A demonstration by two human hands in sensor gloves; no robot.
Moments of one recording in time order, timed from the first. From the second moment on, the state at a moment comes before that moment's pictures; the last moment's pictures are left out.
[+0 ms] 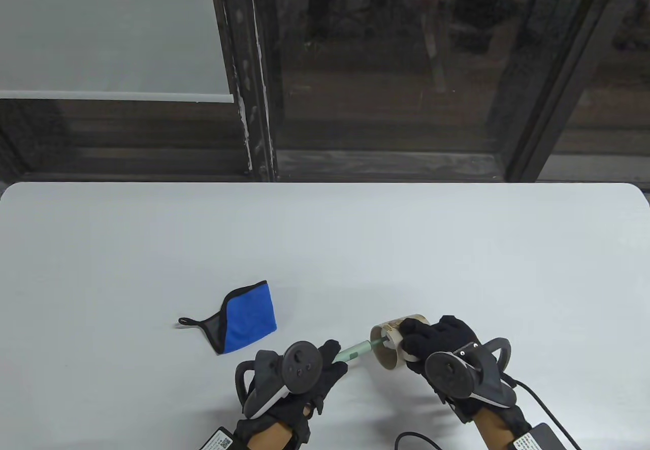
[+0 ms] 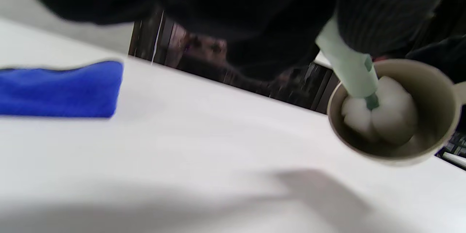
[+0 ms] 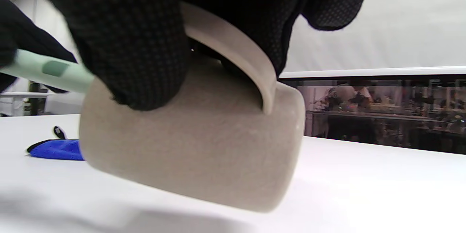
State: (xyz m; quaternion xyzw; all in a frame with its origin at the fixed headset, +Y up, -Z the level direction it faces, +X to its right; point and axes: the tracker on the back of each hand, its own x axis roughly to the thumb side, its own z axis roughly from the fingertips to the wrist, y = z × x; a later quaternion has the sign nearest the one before) left_hand -0.102 -0.697 -0.276 -0.03 -0.09 0.17 0.98; right_hand 0.173 -0.673 -0.279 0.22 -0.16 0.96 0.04
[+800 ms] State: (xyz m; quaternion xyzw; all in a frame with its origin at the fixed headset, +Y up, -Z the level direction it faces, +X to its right) left_hand -0.118 -0.690 -0.281 -0.08 -0.09 0.22 0.97; right_hand 0.179 -0.662 -0.275 0.18 -0.22 0.95 0.10
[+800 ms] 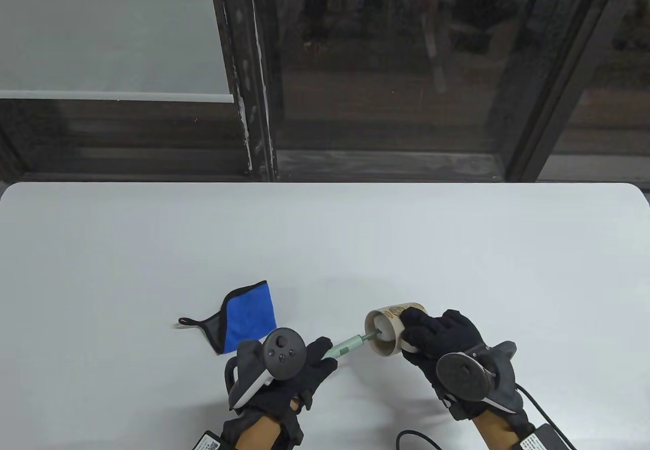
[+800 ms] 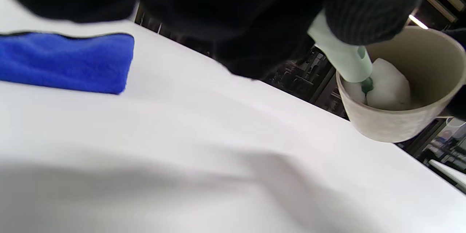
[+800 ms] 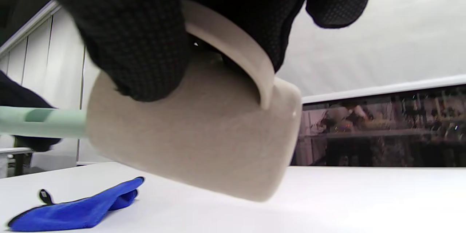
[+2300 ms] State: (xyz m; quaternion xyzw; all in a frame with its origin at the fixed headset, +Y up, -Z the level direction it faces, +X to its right) left_hand -0.125 -0.699 -0.287 -0.09 -0.10 0.28 0.95; right_hand 0.213 -0.671 -0.294 0.14 -0.16 0.96 0.19
